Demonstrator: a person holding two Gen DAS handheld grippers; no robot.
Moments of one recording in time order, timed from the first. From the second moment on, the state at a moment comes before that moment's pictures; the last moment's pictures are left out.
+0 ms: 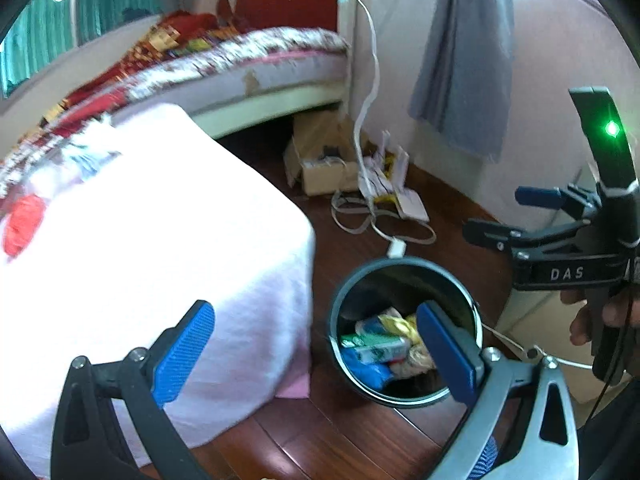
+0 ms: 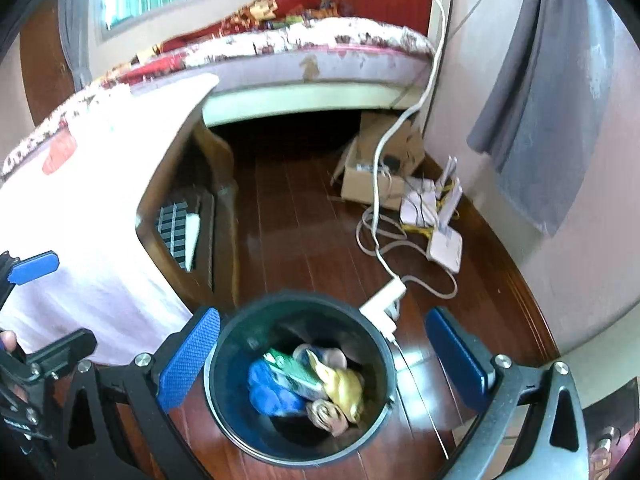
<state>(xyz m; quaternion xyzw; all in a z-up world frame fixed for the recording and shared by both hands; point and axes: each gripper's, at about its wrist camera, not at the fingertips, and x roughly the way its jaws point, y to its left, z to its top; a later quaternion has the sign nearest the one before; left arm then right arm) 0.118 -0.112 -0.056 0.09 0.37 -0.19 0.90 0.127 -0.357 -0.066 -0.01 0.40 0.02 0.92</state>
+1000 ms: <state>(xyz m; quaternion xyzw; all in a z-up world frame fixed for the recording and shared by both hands) 0.188 0.126 0.004 -0.02 0.29 0.02 0.96 0.207 -0.139 0.022 -0.04 0.29 0.16 0.94</state>
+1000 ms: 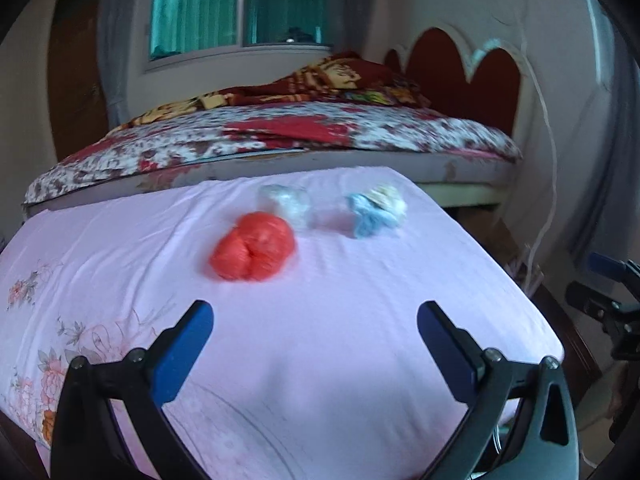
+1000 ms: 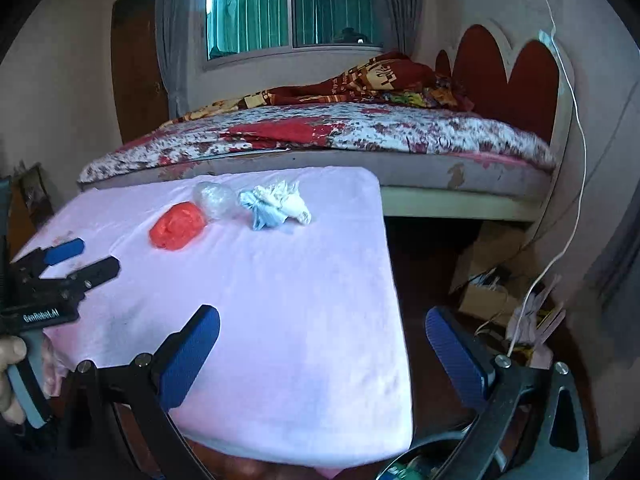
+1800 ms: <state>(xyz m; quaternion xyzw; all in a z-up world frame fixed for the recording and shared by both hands) 0.316 0.175 -0.040 -0.02 0.35 0.05 0.94 0.415 -0.023 0.002 -0.04 0.32 0.20 0.93</state>
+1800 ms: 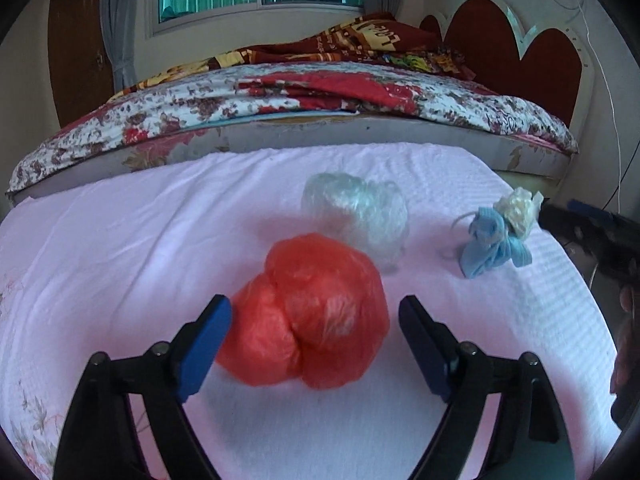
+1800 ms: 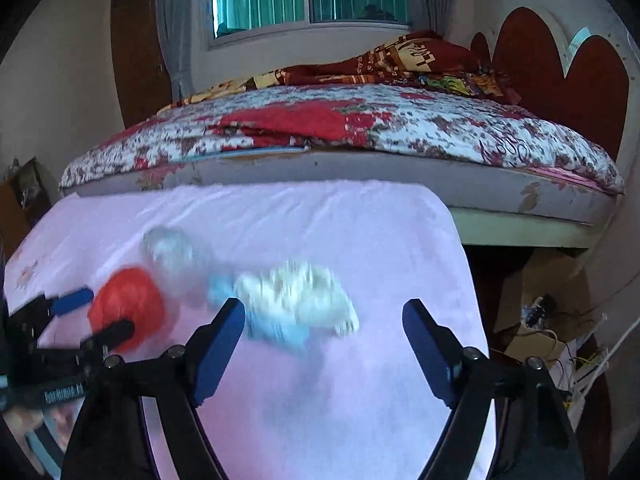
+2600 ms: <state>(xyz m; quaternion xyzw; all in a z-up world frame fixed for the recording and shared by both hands) 0.336 0.176 -0.049 -0.04 0.37 0.05 0.93 0.424 -0.053 -0.038 -0.01 0.40 0.18 0.90</state>
